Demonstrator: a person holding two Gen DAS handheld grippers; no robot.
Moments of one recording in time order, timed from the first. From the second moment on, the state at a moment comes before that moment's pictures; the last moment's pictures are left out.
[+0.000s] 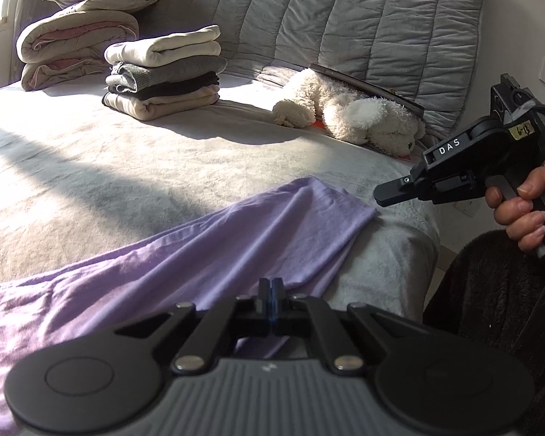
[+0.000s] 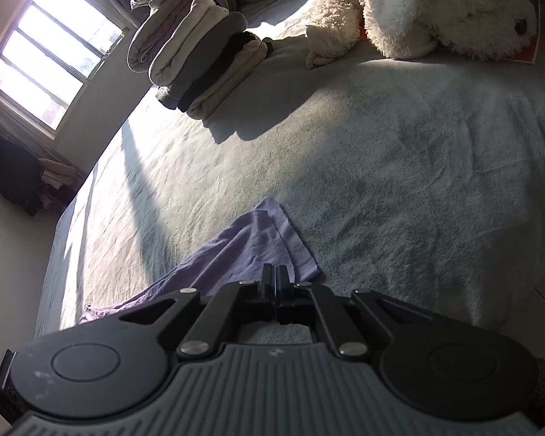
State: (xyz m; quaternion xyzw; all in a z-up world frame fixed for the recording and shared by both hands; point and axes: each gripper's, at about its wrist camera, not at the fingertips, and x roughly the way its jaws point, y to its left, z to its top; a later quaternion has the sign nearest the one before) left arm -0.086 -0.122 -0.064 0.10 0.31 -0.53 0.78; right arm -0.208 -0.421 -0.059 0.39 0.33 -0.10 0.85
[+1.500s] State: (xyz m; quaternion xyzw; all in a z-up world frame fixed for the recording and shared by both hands) left arm -0.089 -0.118 -0.075 0.05 0.35 -0.54 0.77; right arm -0.204 -0.393 -0.097 0.46 0.20 -0.19 0.84
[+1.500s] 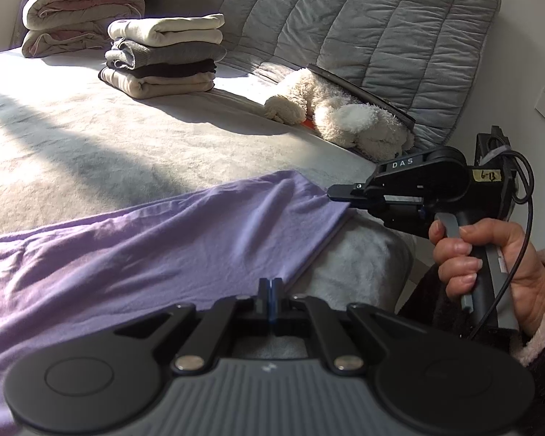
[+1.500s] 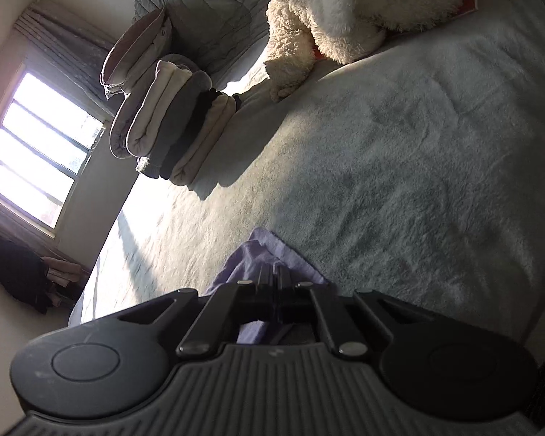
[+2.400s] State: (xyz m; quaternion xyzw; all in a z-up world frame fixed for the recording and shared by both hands) left arm -0.012 -0.032 -0.048 -0.05 0.33 -0.38 0.86; right arm -0.142 -0.367 -0.082 0.16 0.27 -0.13 0.94
